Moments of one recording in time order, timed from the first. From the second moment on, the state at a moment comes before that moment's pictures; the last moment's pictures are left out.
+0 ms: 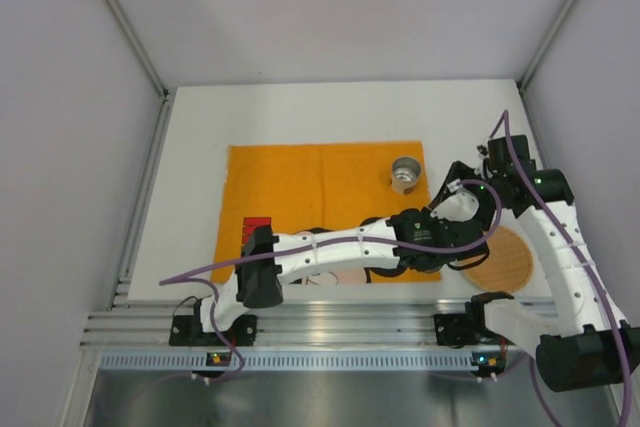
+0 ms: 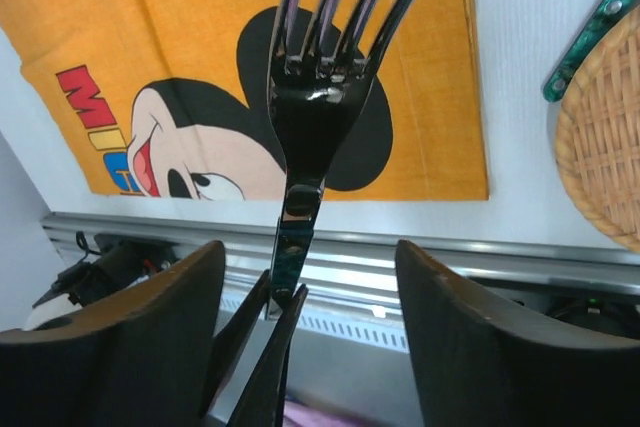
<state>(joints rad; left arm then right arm) -1.42 2.17 2.20 -1.12 -0.60 -0.63 0.13 1.01 1.11 -1.15 -0.30 0.56</state>
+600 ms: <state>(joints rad) -1.26 1.69 1.34 -0.75 -0.50 -0.65 0.16 1.18 1.38 -1.20 -0.30 0.54</state>
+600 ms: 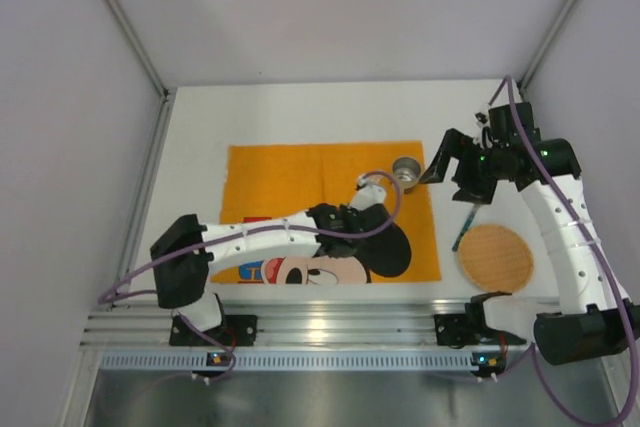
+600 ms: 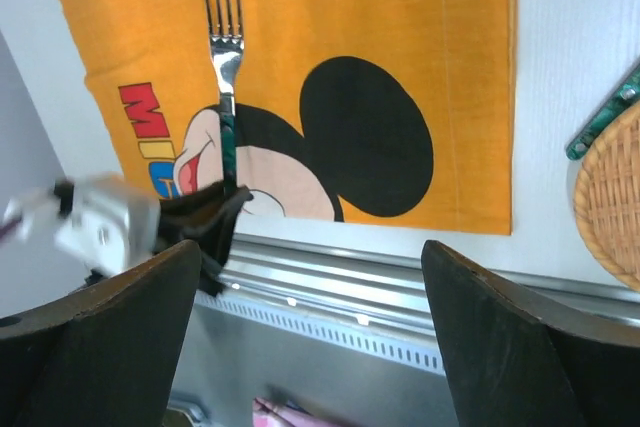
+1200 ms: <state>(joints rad) -0.52 1.26 0.76 -0.57 -0.18 -0.51 0.16 1.17 1.22 -1.17 -0.29 0.56</state>
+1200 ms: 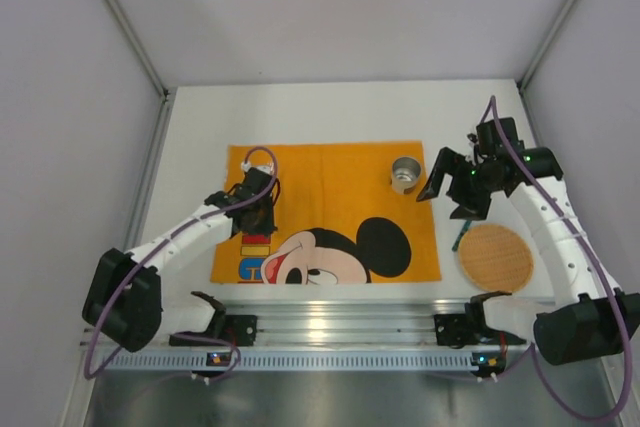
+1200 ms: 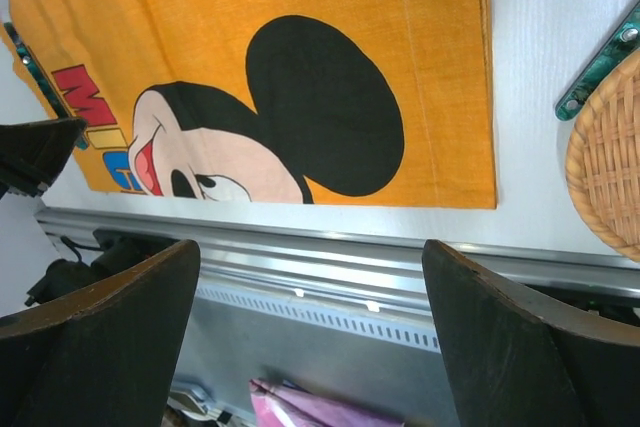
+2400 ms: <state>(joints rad) -0.47 1.41 1.05 -0.65 -0.19 -0.49 -0.17 1.75 1.30 -0.96 0.01 0.48</state>
